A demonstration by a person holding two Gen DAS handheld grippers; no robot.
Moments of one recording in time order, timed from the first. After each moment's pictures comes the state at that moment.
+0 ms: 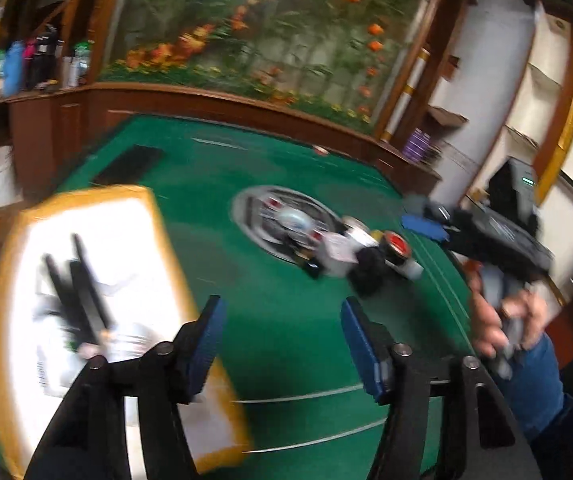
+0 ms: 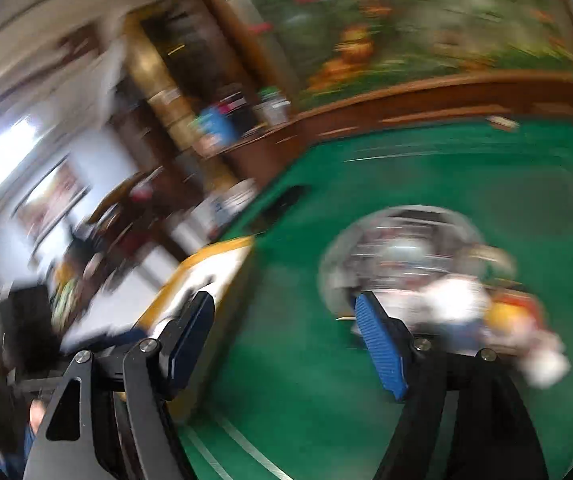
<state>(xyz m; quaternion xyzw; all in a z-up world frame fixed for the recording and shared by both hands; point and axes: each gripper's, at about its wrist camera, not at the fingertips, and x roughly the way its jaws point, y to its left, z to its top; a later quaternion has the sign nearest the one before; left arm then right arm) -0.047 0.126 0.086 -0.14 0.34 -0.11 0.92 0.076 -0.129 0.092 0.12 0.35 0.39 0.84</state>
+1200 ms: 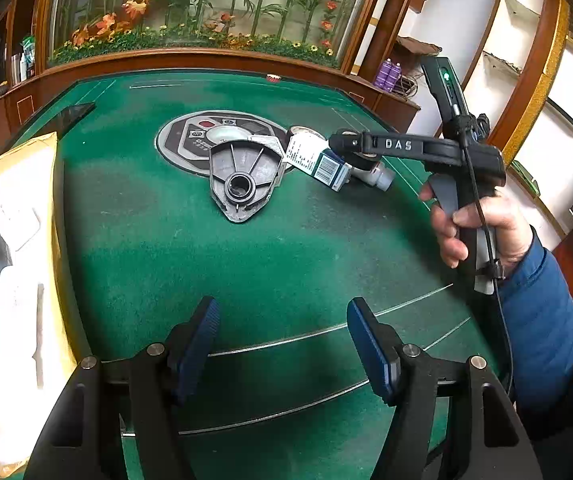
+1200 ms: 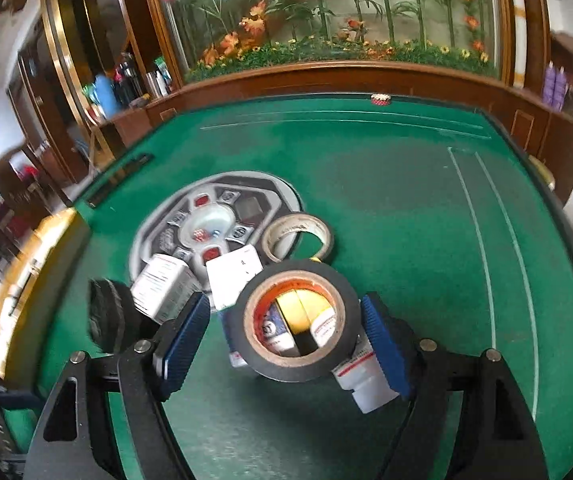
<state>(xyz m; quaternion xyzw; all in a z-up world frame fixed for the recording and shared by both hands) -0.044 0.055 0.039 -0.08 0.41 -0.15 0.89 0.135 -0.156 0.033 -0.02 0.39 0.21 0.90</state>
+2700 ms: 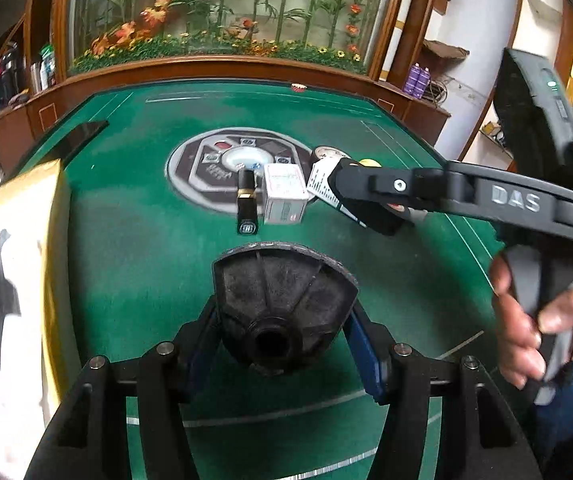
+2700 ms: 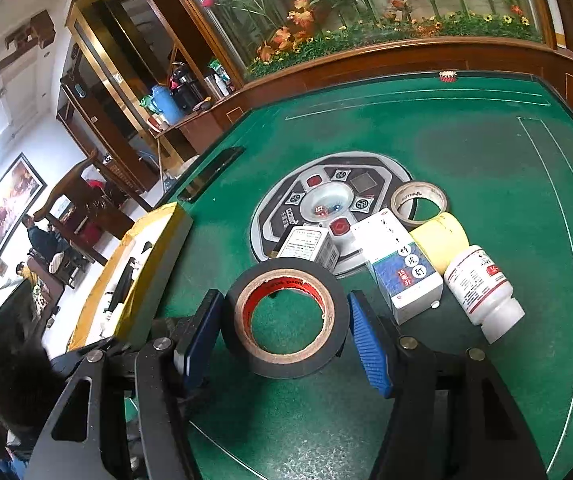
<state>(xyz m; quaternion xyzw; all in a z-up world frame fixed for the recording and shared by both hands) -0.008 0.037 0.044 -0.07 0.41 -0.09 0.90 0.082 -0.133 0.056 0.08 0.42 0.33 0.84</state>
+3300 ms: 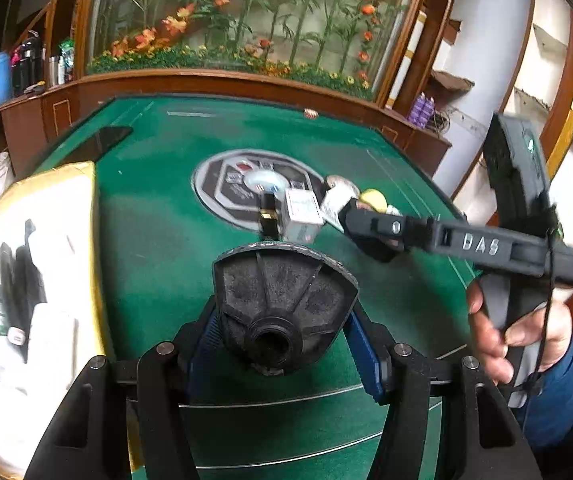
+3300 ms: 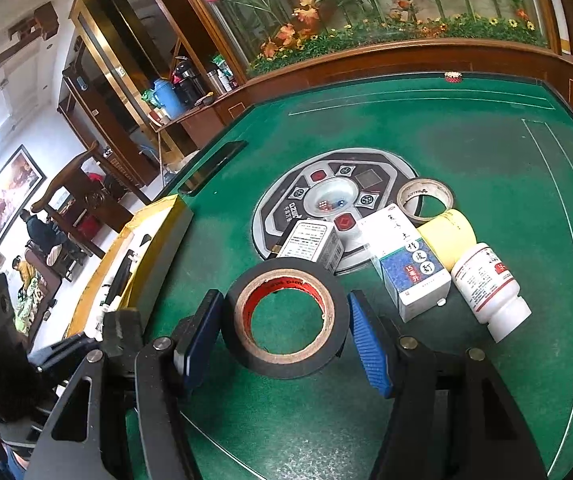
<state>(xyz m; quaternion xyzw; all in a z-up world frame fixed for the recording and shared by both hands) -0.028 0.065 0.067 -0.10 0.37 -0.08 0.92 0.079 -0.127 0.054 0.06 0.42 0.34 0.84</state>
